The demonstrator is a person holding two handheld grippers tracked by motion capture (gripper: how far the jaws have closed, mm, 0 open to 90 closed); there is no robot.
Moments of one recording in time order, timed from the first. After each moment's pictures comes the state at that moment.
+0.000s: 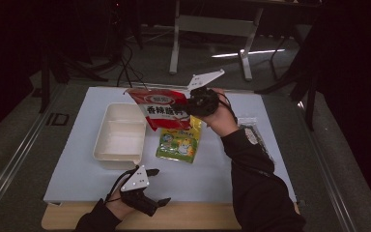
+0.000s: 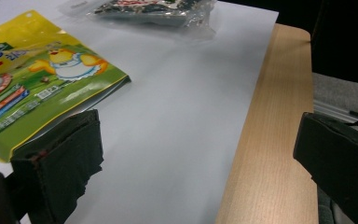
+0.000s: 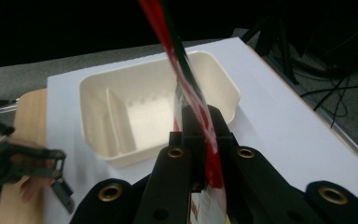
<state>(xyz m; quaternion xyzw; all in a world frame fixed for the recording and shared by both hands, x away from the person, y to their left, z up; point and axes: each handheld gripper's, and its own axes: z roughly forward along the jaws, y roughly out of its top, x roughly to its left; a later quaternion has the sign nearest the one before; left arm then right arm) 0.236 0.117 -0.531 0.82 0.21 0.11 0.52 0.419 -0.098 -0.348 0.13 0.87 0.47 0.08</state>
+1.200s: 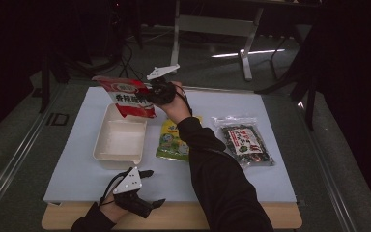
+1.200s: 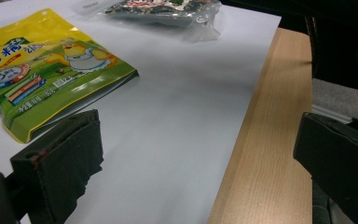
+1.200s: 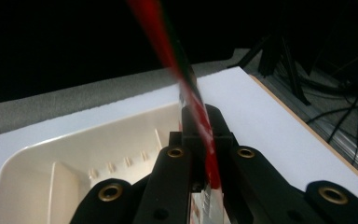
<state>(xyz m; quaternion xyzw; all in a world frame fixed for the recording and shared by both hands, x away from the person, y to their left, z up) 0.228 0.130 -0.532 0.81 0.22 0.11 0.52 0.485 0.012 -0.396 0.15 0.85 0.51 0.06</state>
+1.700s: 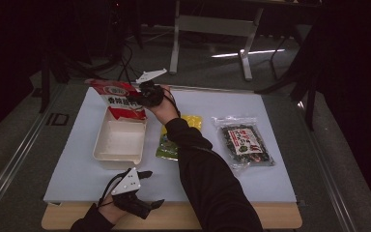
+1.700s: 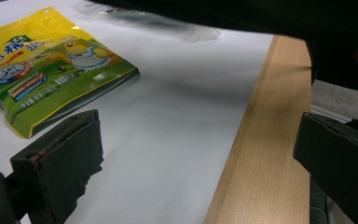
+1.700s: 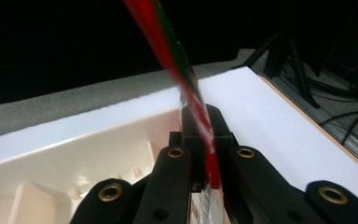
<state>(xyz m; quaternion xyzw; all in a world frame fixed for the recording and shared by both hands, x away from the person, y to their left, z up) 0.225 0.133 -0.532 0.81 0.23 0.11 0.53 0.502 0.047 -0.430 0.15 0.84 0.51 0.05</state>
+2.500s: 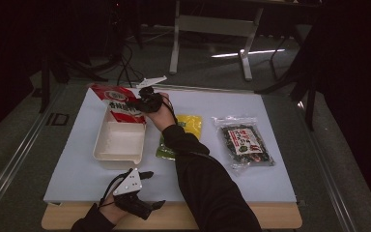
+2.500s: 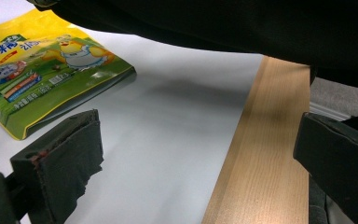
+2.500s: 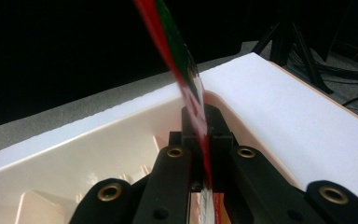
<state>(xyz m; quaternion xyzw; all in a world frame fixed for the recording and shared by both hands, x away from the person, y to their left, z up) 0.225 0.130 -0.533 0.82 0.22 0.11 0.52 0.497 0.050 -0.453 0.19 0.83 0.52 0.03</state>
